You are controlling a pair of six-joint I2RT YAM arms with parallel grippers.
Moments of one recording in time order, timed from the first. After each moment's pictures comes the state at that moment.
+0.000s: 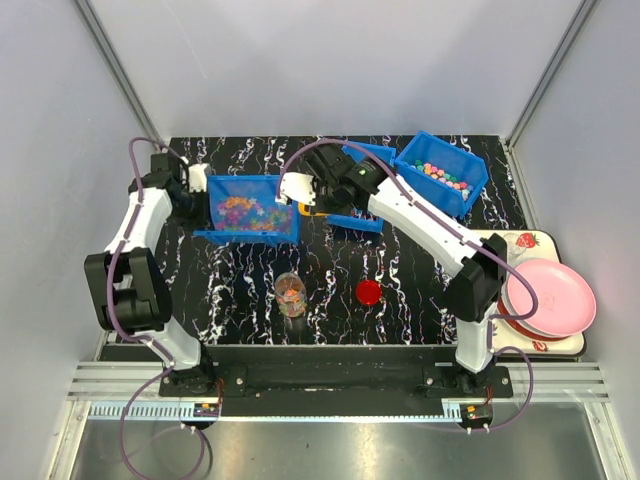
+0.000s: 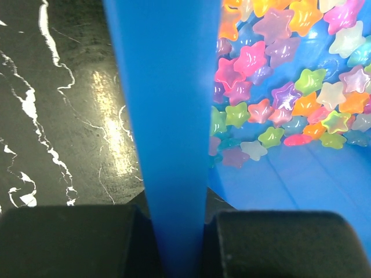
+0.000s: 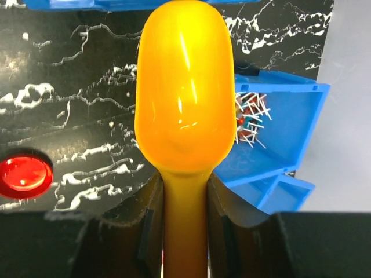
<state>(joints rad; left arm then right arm) 0.15 1.63 1.32 -0.85 0.33 0.14 0.80 1.93 1.97 -1.00 0.13 -0.82</state>
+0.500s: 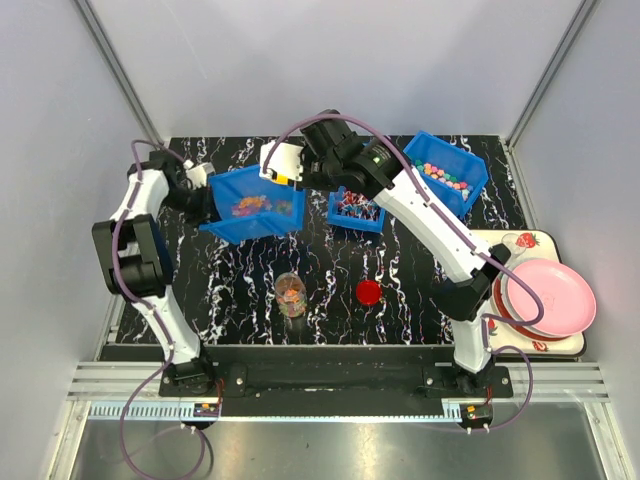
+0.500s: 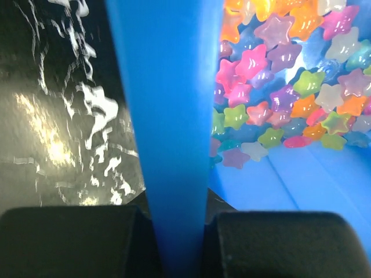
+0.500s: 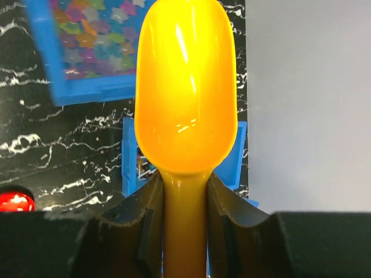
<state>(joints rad) 0.18 1.86 1.50 -1.02 0.59 0.18 0.85 1.98 2.38 -1.11 0.11 -0.85</state>
